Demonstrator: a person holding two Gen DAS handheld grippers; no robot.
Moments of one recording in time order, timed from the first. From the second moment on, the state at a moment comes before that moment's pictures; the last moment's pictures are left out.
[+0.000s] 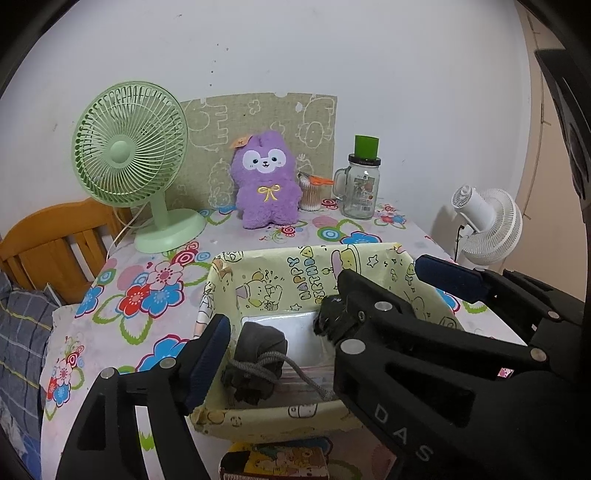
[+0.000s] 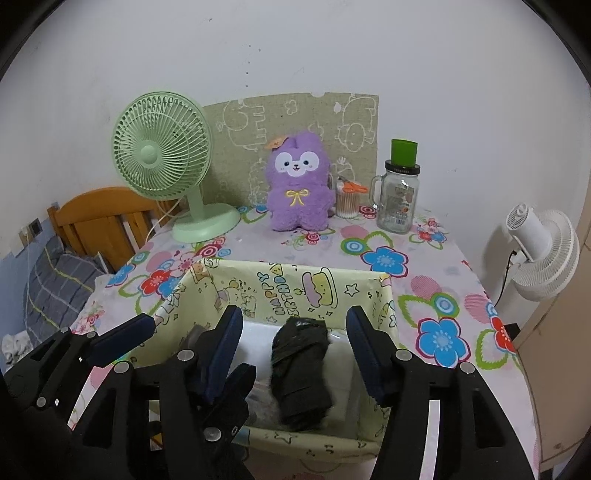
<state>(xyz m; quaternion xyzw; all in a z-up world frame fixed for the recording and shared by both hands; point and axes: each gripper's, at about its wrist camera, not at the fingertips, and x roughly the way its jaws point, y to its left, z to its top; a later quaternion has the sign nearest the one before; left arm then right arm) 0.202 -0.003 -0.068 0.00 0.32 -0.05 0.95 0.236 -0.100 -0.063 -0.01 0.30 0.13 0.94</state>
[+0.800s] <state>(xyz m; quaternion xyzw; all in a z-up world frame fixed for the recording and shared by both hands) 0.154 -0.012 -0.041 0.00 0.29 -0.06 0.96 0.179 -0.116 -0.033 -0.01 0.27 0.11 0.96</state>
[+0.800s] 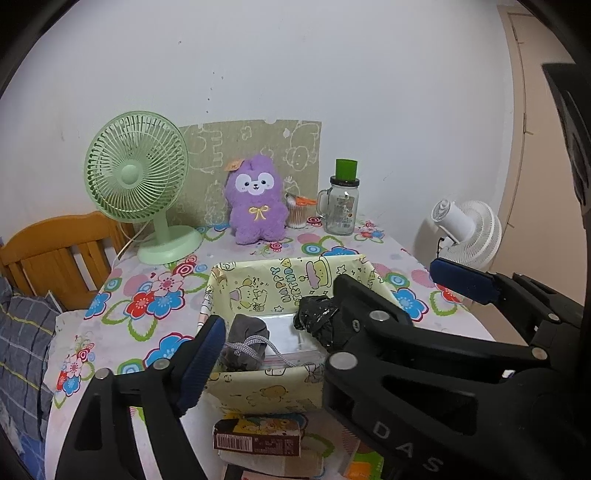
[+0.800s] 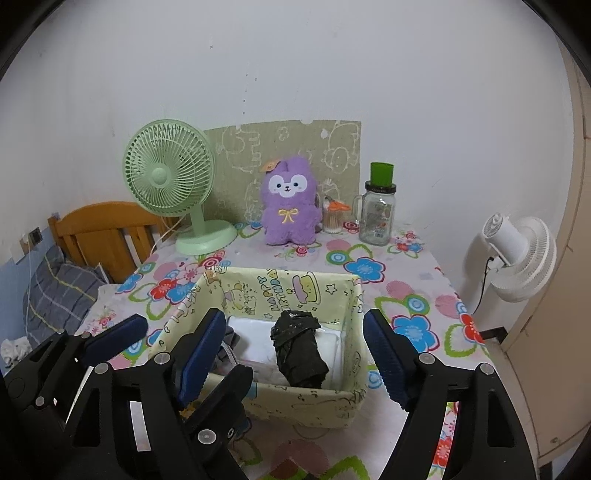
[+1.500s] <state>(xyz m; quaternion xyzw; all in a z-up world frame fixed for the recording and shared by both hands) 0.119 -0.017 -0.025 0.00 0.27 -0.06 0.96 0.134 -0.131 -0.015 -0.01 0.24 0.11 0.96</state>
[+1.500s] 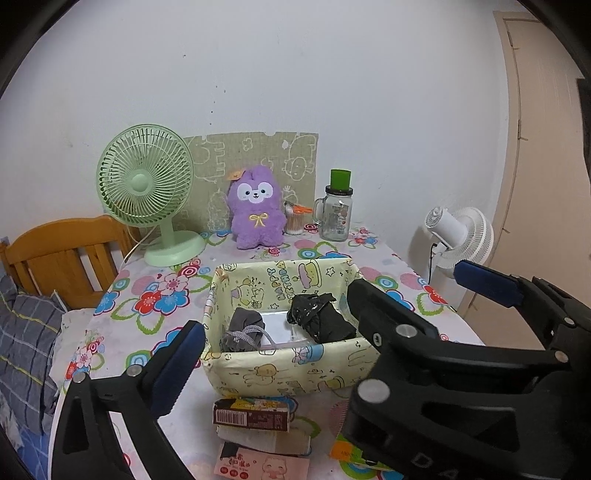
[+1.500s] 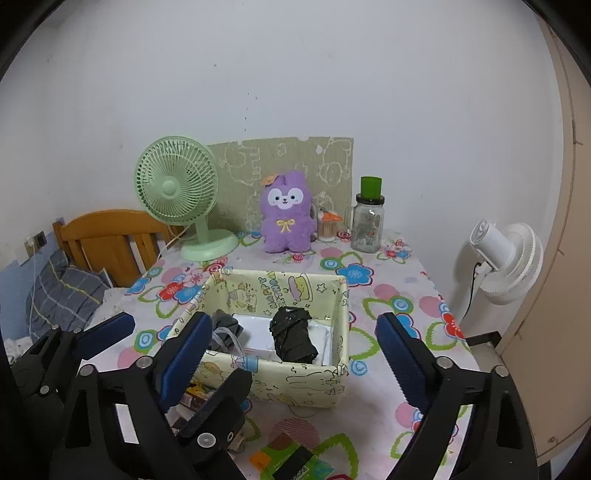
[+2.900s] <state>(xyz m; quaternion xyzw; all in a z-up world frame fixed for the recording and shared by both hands) 0.073 -0.022 -0.042 0.00 0.28 -0.09 0.96 0.082 -0.137 -0.036 -0.02 0.24 0.11 0.96</state>
